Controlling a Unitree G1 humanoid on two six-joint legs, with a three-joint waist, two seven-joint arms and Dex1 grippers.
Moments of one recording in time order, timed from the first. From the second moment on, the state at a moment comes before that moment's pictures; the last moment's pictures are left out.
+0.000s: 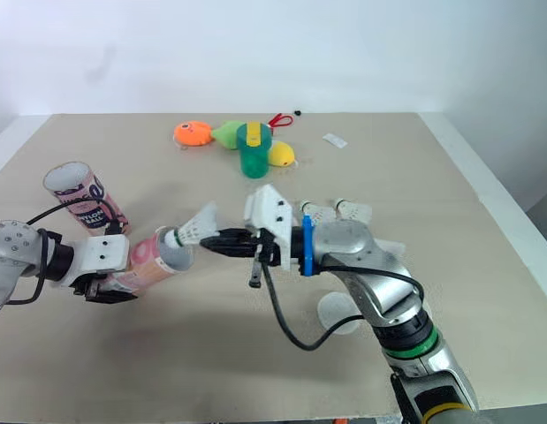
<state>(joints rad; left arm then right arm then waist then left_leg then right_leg) -0.30 1.08 -0.11 -0.20 -0.02 0.40 -1.31 -0.60 -0.44 0.34 -0.34 0.43 0.52 0.92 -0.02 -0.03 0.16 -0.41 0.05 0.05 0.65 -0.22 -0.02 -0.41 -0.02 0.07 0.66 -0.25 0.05</state>
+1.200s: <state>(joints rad) -0.32 1.05 -0.12 -0.17 -0.02 0.40 -1.31 -0.39 -0.28 0.23 -0.21 0.14 0.62 0.45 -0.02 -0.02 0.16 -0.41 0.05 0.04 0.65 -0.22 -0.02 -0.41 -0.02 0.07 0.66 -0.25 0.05</state>
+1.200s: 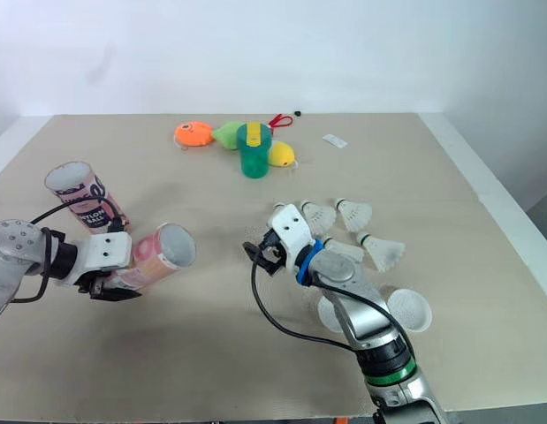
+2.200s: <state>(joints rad) -0.33 1.05 -0.12 -0.18 -0.02 0.40 -1.31 -0.52 -0.06 0.06 0.15 0.15 0.52 0.30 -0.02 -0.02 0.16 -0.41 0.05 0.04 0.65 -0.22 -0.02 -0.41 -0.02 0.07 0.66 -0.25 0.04</state>
